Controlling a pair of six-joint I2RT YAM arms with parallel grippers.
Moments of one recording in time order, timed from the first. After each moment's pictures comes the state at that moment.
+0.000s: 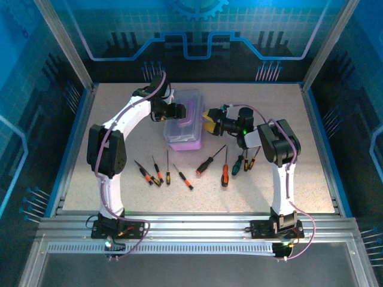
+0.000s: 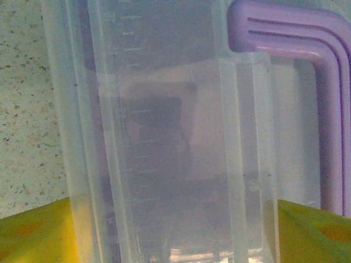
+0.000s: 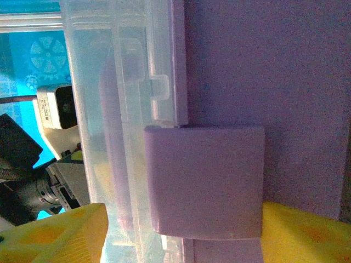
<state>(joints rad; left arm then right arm) -0.27 2.03 1.74 -0.79 0.24 -0.30 0.24 2.21 1.09 1.06 -0.97 1.52</state>
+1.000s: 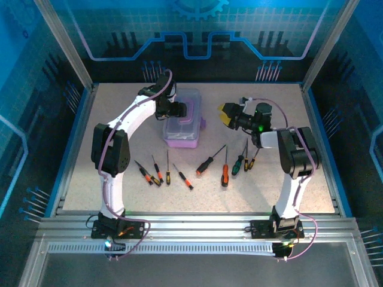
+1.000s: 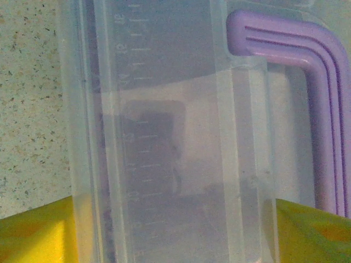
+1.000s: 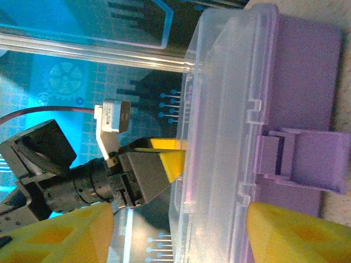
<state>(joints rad) -0.31 2.07 1.80 -0.80 0.08 -0.29 0.12 1.93 0.95 0.84 -0.90 1.27</state>
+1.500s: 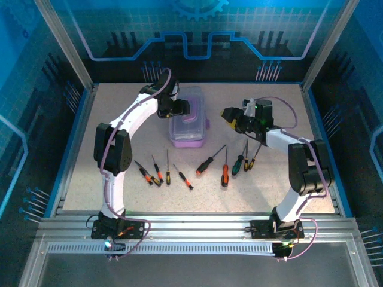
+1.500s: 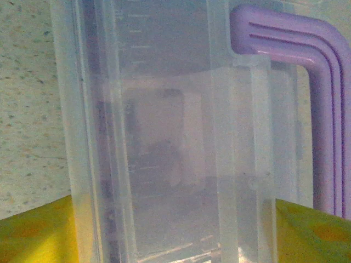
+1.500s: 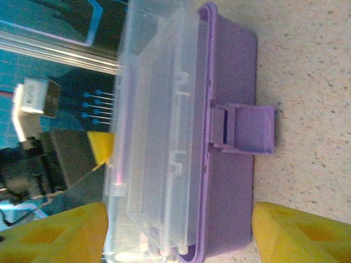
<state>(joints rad) -0.33 2.09 1.87 -0.83 0.16 -0.45 0.14 1.72 0.97 0.22 -0.70 0.85</state>
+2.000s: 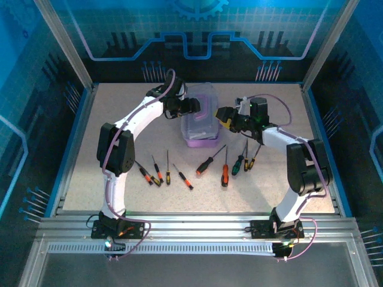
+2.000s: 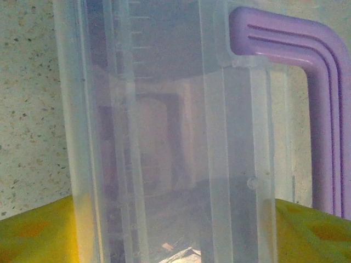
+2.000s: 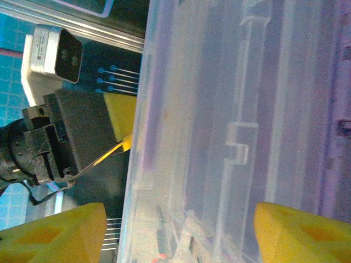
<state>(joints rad) -0.37 2.10 1.84 -0.66 0.26 -0.56 0.20 1.72 1.01 0.22 -0.76 0.86</state>
